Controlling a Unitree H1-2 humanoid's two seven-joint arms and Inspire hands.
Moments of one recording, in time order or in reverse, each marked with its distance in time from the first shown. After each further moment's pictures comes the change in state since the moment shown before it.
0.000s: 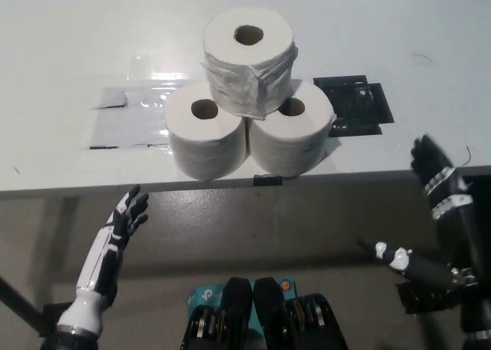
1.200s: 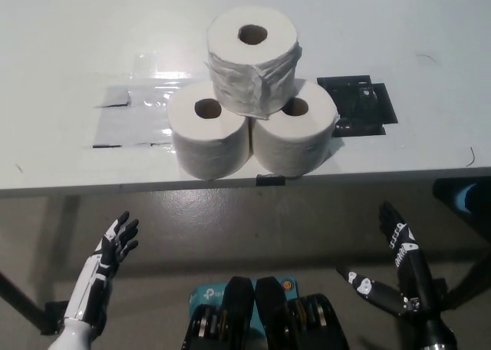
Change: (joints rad) left_arm 0.093 0.012 0.003 -0.065 -0.017 -0.001 -0.002; right_arm -0.027 -0.047 0.083 0.582 -0.042 -0.354 -0.201
